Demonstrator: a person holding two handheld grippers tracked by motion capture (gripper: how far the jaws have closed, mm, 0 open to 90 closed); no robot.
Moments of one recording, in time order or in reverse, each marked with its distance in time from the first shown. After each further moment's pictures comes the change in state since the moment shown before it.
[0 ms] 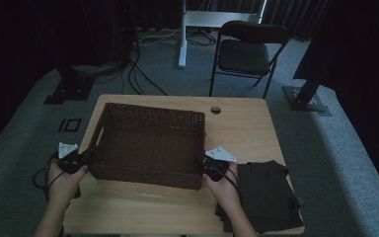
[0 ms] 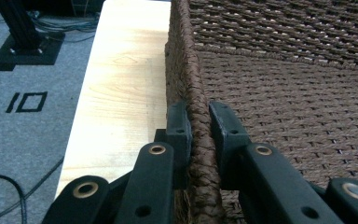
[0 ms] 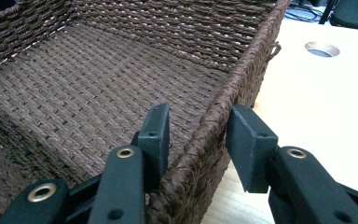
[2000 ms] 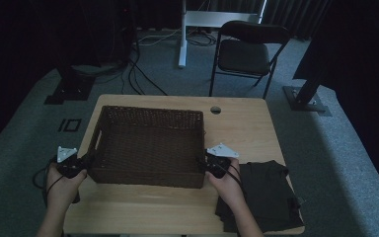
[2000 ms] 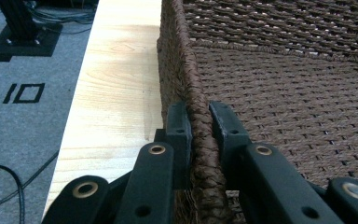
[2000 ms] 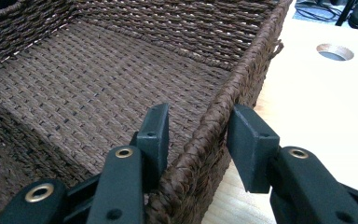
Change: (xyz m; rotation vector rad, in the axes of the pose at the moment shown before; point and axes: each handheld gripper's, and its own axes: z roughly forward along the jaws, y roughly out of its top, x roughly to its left) left arm -0.001 -0.005 -0.008 0.018 -0.009 -0.020; right arm -0.011 0.005 0.004 0.018 0.055 -0.021
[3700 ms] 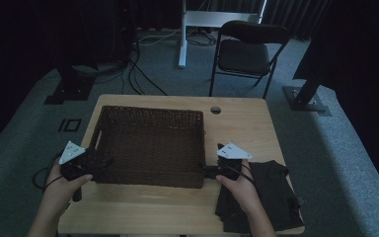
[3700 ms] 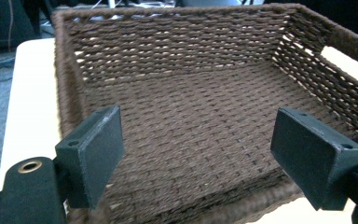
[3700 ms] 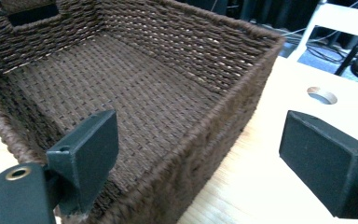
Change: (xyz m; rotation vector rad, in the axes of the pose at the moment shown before) left arm -0.039 0.027 -0.032 -0.062 -0.240 0.194; right arm -0.015 0.012 -0.036 -0.078 0.064 -0.145
